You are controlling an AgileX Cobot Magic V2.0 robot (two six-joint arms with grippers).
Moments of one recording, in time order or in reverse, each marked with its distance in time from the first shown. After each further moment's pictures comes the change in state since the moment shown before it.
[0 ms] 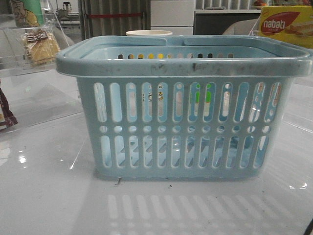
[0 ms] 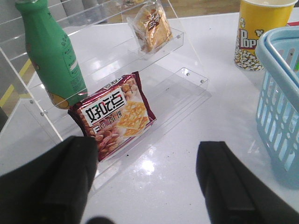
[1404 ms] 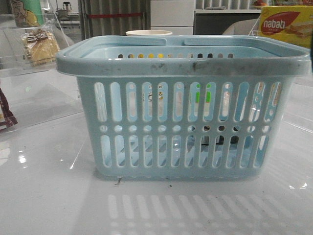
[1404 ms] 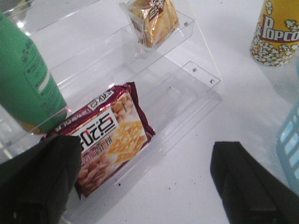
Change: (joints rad) left arm 0.000 0.613 -0.243 -0.030 -0.192 -0.001; right arm 0.218 -0.262 0.352 0.051 0.047 -0.044
